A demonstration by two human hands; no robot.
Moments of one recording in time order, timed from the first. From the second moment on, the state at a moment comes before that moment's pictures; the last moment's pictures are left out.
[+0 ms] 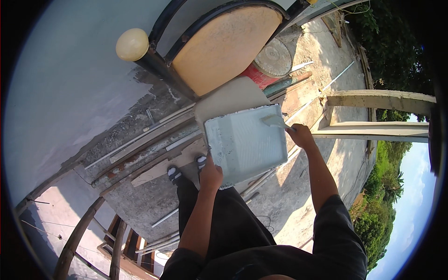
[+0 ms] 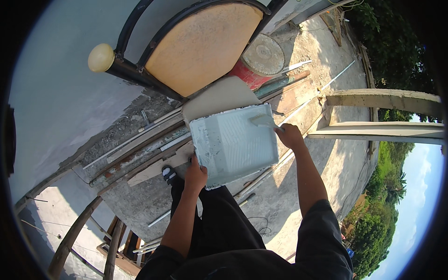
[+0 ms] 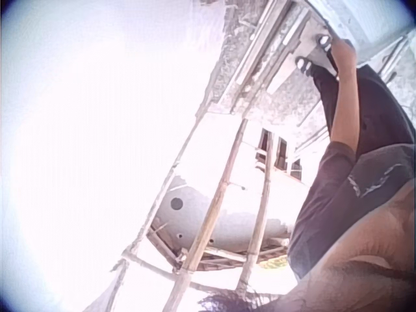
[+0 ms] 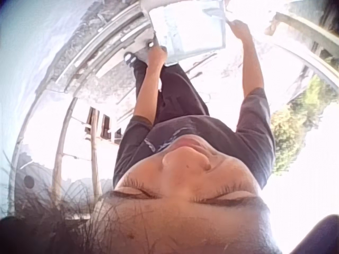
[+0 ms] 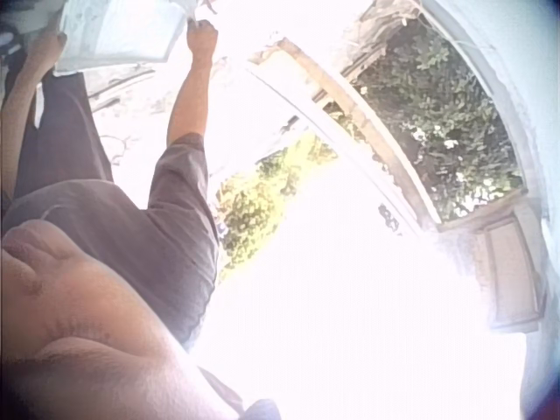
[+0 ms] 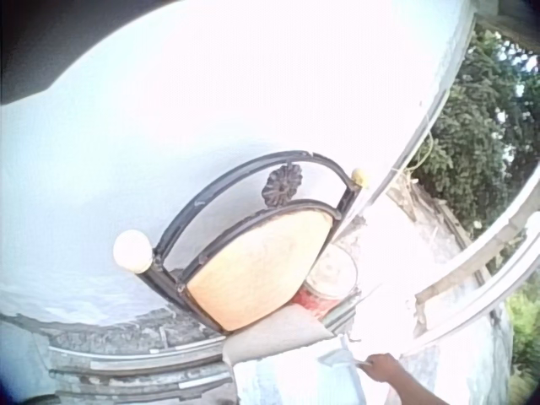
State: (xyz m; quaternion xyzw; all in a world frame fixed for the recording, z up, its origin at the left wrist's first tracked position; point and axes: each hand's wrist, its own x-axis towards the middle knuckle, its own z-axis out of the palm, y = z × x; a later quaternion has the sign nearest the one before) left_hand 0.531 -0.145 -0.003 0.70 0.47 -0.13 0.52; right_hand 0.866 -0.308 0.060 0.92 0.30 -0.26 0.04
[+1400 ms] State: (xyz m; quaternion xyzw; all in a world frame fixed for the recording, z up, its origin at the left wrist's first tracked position) left_hand 0.533 -0.146 -0.006 0.68 0.49 -0.14 0.53; right_hand 0.782 -0.233 0.055 0.84 0.49 -0.24 0.01
